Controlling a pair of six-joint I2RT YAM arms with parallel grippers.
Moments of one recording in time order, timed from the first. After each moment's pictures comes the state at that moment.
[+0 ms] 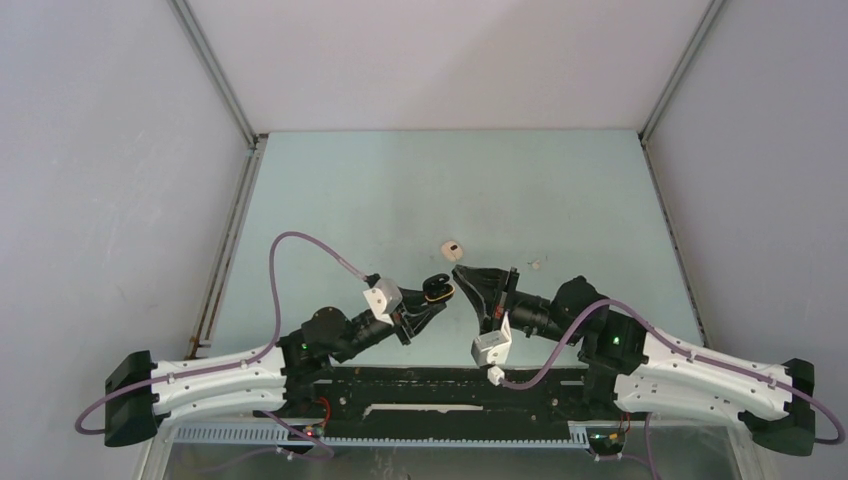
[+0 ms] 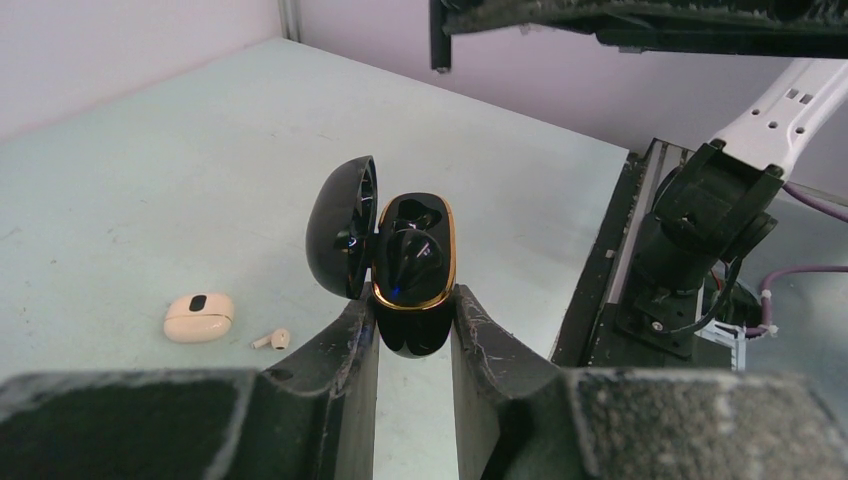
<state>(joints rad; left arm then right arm) -1.20 0.72 0.30 0.54 -0.14 -0.09 1.18 0.73 0.64 0.07 -0.07 -1.27</state>
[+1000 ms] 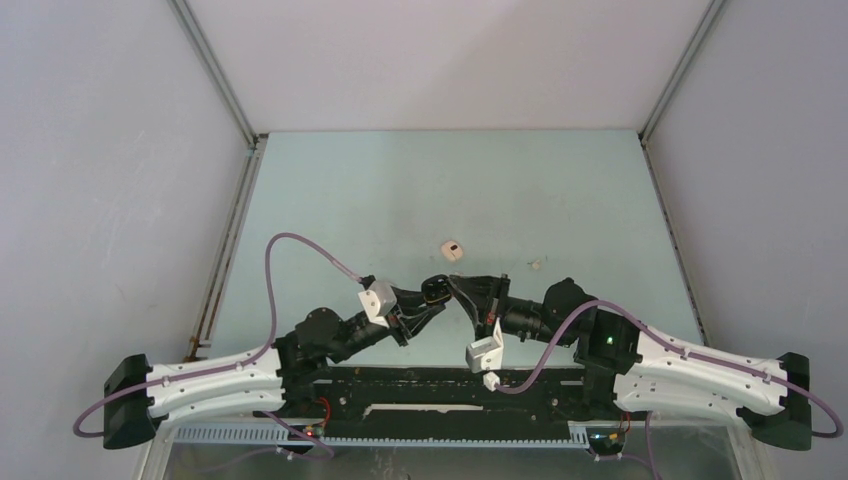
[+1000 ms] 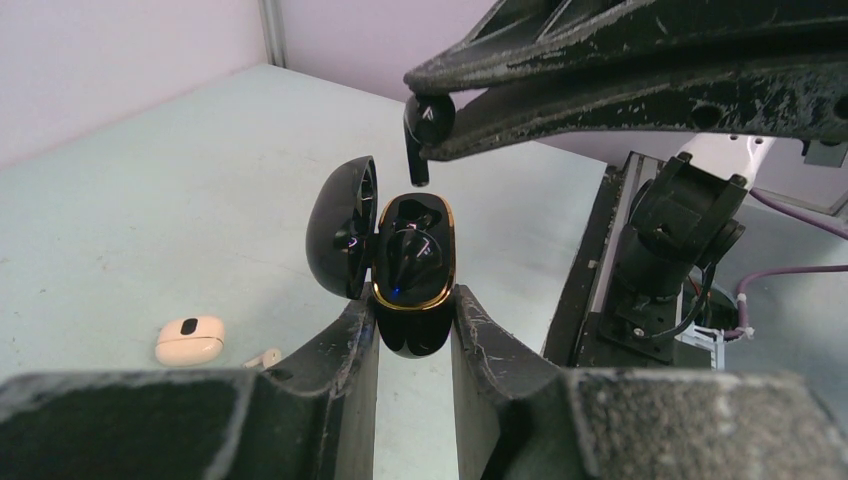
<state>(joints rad) -1.20 0.68 0.30 0.54 -0.10 -0.07 1.21 0.76 0.64 0.06 -0.09 -1.27</state>
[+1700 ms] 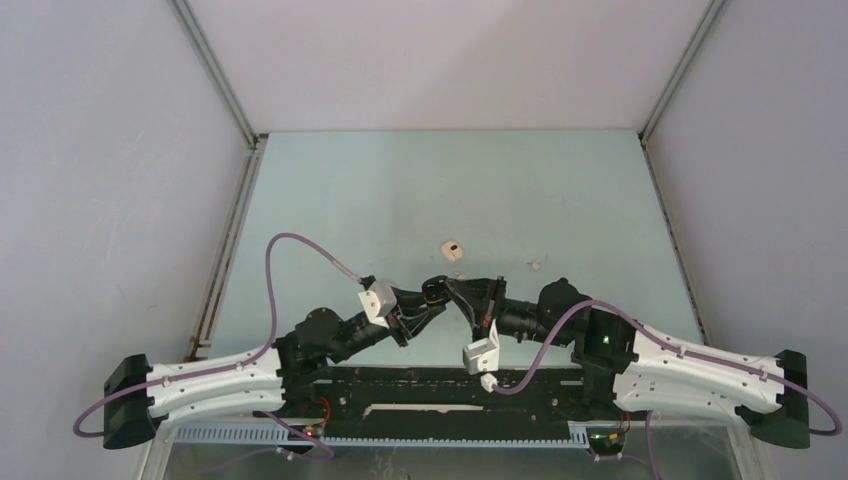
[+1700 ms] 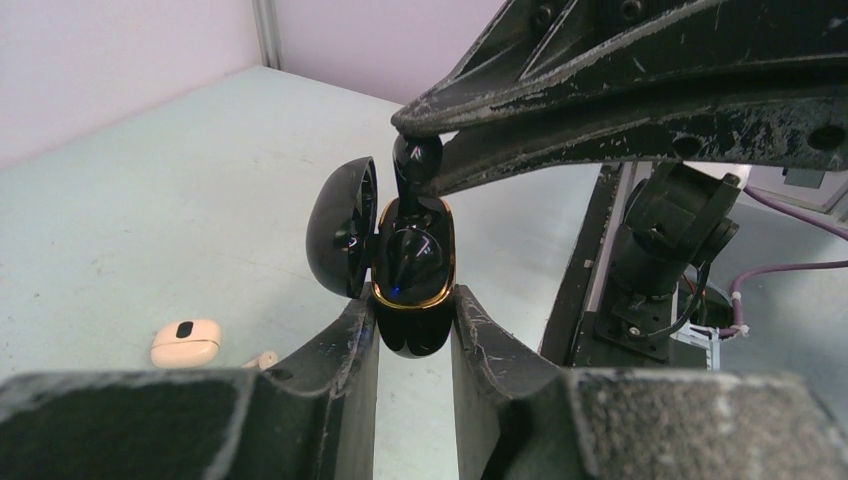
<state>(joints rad) -1.20 0.68 0.30 0.54 -0.09 -0.07 1.21 0.78 0.64 0.04 -0.10 -1.27</state>
